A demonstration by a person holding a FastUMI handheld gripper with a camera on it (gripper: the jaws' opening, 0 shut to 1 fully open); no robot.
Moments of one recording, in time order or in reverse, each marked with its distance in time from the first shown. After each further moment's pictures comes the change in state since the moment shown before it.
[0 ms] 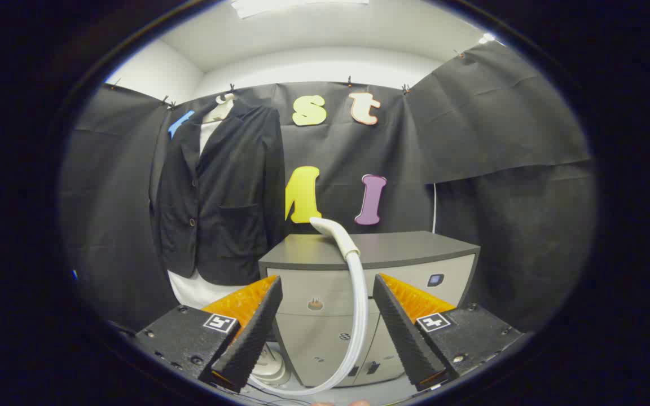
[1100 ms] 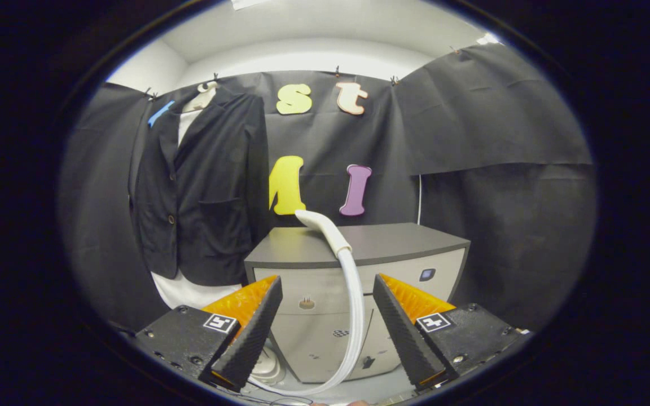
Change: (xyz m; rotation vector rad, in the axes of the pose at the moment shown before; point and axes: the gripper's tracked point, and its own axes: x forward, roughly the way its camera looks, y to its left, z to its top) arm 0.025 0.003 0.003 0.037 0.082 -0.123
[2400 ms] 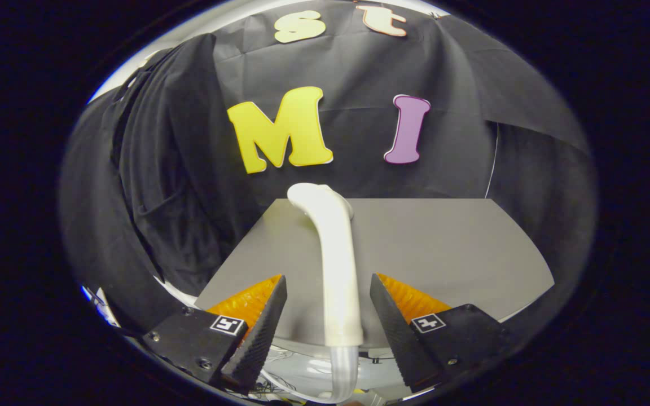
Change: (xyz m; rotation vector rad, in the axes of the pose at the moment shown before) arm 0.236 -0.015 0.029 0.008 0.452 0.289
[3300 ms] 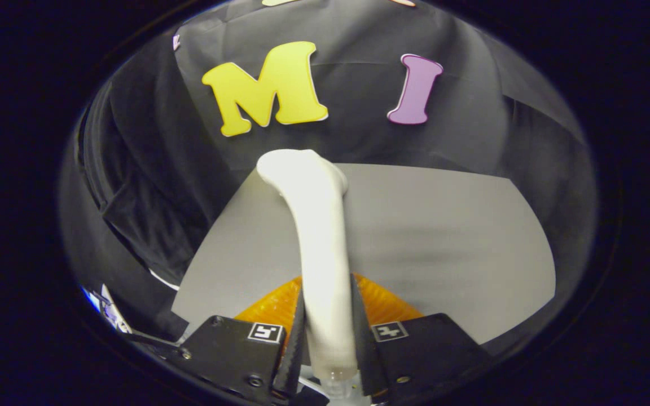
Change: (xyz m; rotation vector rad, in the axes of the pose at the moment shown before) arm 0.040 -0.010 -0.013 -0.001 0.250 -0.042
